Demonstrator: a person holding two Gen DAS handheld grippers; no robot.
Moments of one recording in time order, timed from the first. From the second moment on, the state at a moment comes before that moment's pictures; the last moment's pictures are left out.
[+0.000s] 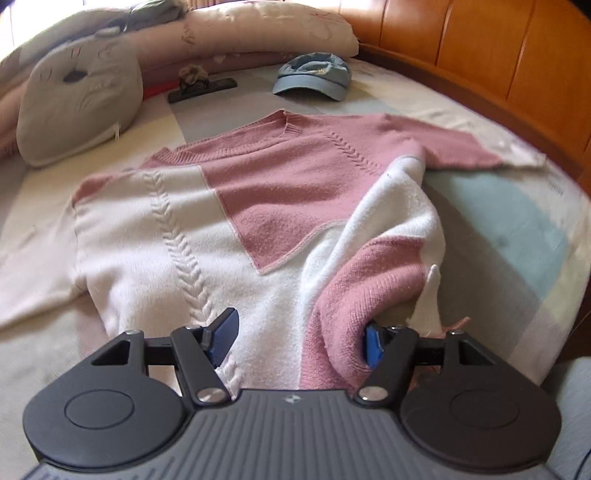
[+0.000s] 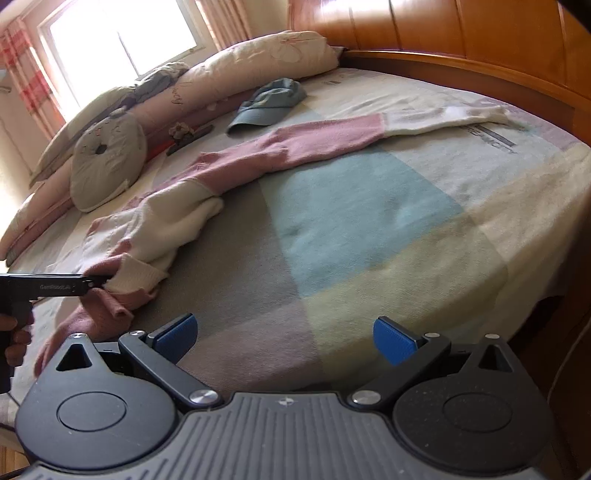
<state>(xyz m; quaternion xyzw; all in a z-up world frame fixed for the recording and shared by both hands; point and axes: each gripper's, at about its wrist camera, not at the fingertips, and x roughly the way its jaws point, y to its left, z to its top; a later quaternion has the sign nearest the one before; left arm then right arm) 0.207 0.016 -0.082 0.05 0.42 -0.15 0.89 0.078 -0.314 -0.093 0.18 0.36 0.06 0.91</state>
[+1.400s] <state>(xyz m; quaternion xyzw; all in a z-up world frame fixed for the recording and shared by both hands) 0.211 -0.087 -0.057 0.12 0.48 -0.29 0.82 0.112 -0.269 -0.097 0.21 0.36 0.19 0.89</state>
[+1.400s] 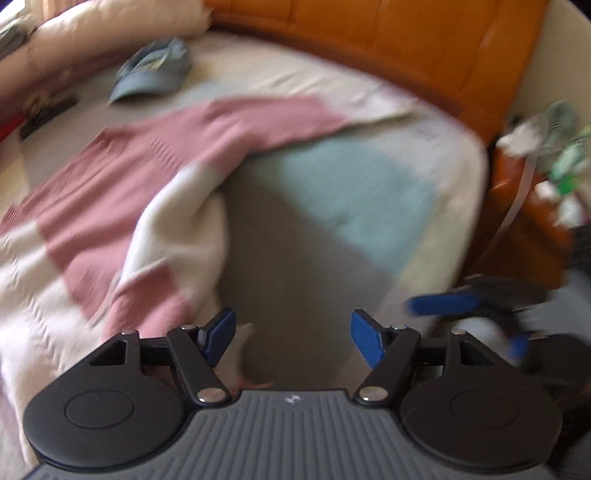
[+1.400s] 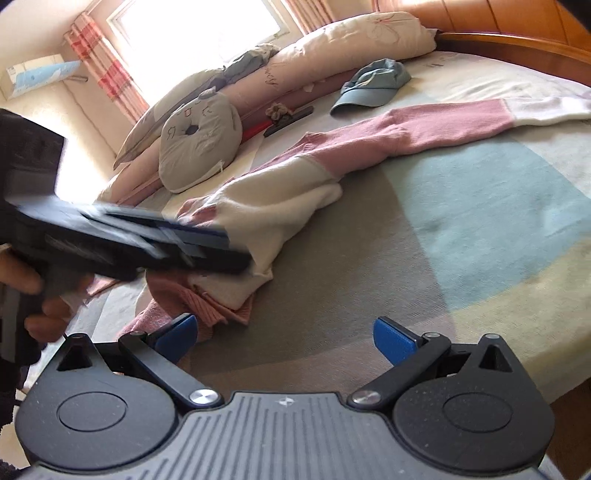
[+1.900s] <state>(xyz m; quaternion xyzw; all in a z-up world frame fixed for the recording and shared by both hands) 0.286 0.021 -0.069 0.03 0.45 -0.17 0.87 0.112 -0.271 -0.099 0.19 0.36 0.17 0.90</state>
